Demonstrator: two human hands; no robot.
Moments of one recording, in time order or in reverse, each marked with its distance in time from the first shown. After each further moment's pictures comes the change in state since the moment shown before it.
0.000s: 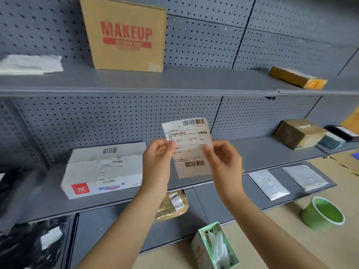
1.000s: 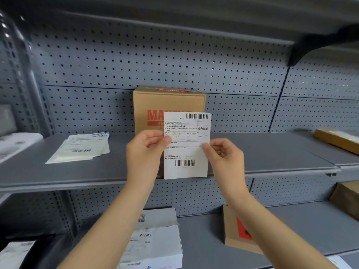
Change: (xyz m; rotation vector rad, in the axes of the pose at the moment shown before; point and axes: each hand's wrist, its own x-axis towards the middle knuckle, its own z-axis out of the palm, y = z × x) left_hand 0.150 0.165 -0.041 0.121 0.129 0.454; right_hand 0.161 -0.074 0.133 -0.002 -0.055 -0.131
